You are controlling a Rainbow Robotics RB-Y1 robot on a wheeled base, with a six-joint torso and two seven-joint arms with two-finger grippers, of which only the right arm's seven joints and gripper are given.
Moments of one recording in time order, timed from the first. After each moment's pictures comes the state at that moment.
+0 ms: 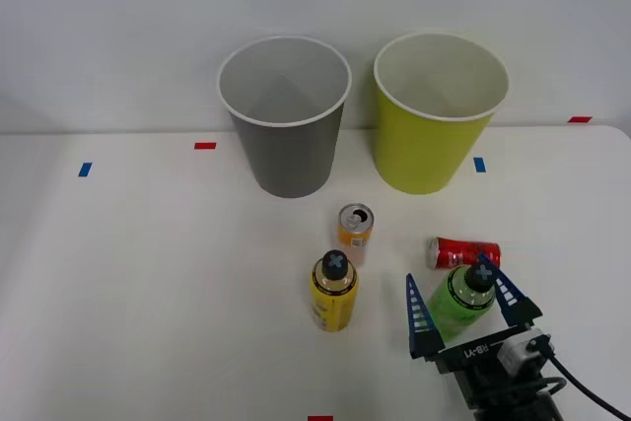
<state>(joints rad) 0.42 -0.37 0.42 -1.65 -0.23 -0.74 1.61</state>
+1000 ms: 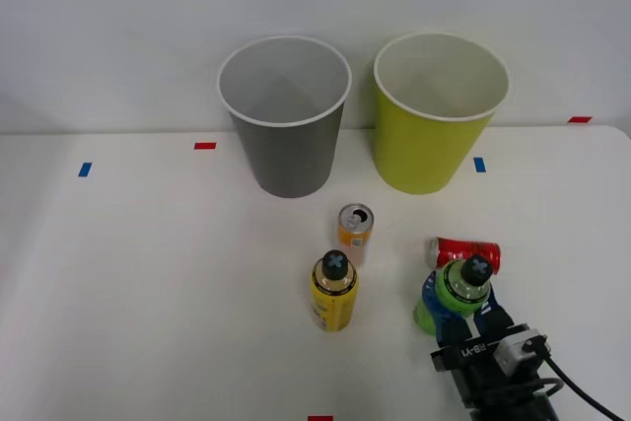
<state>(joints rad) 0.43 -0.35 0.42 -1.65 -0.24 -0.75 1.64</state>
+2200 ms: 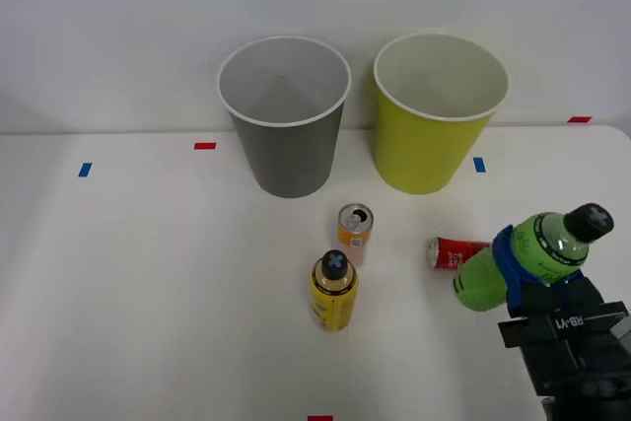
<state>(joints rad) 0.66 -0.44 0.31 -2.21 -0.47 -0.51 1.58</state>
